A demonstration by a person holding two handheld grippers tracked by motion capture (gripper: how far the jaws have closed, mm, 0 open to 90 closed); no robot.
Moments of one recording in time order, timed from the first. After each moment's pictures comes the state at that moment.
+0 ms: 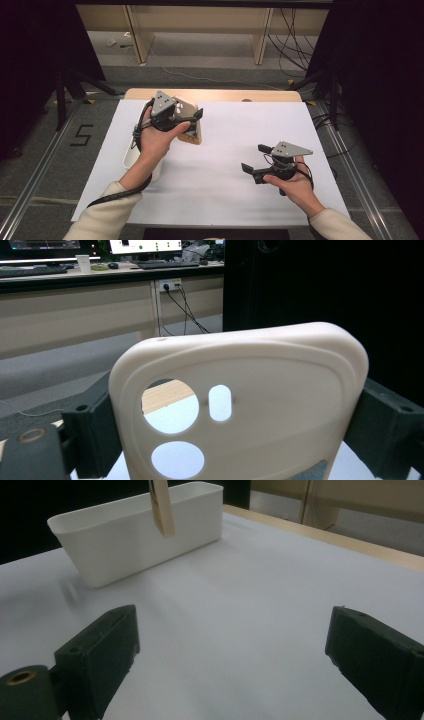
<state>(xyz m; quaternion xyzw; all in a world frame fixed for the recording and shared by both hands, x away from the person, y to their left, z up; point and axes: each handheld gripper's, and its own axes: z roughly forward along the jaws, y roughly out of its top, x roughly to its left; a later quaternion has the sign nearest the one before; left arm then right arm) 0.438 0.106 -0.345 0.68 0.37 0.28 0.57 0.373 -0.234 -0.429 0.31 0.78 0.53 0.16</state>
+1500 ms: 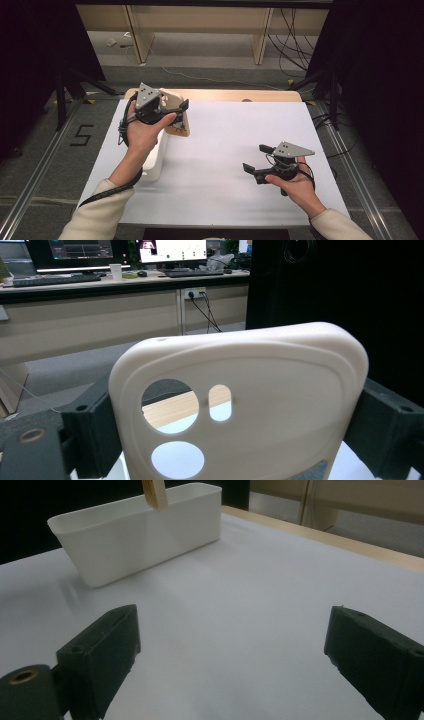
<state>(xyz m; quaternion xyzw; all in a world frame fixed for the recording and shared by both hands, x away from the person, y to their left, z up) 0.444 0.138 -0.332 0.65 0.40 0.31 0.57 0.372 -0.238 -0.430 0.31 0.77 0.53 0.16</state>
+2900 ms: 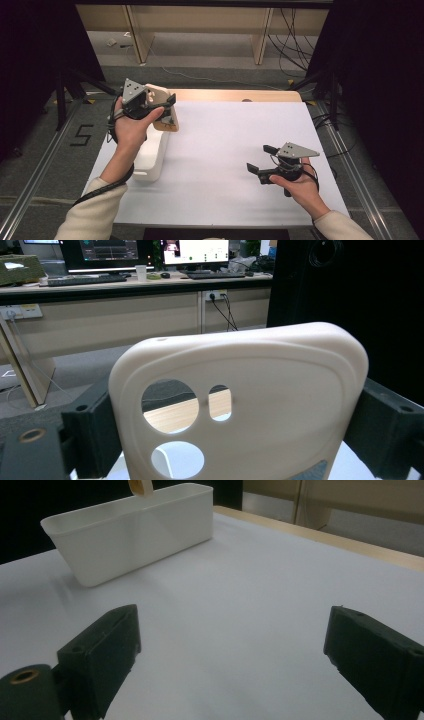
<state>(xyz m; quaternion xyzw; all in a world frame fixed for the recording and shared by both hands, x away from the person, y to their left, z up) 0.450 0.166 -0.326 0.64 0.42 0.33 0.56 0.370 -0.248 -0.430 0.32 0.77 0.53 0.17</state>
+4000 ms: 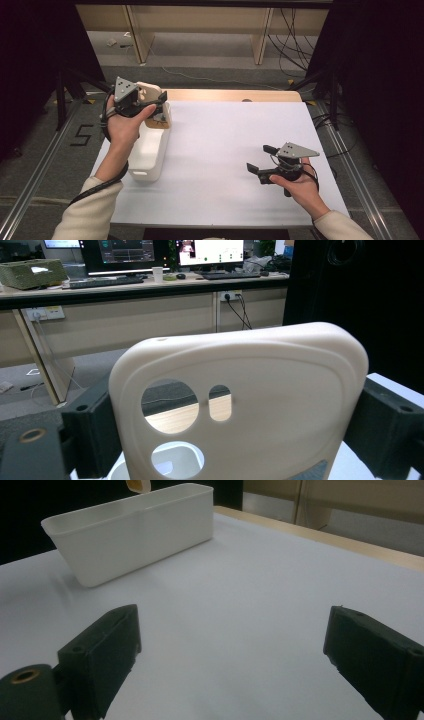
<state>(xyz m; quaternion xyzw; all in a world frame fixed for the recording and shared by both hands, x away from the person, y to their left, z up) 0.455 0.185 -0.325 0.63 0.43 0.35 0.54 0.370 -0.247 -0.430 0.32 0.77 0.53 0.17</state>
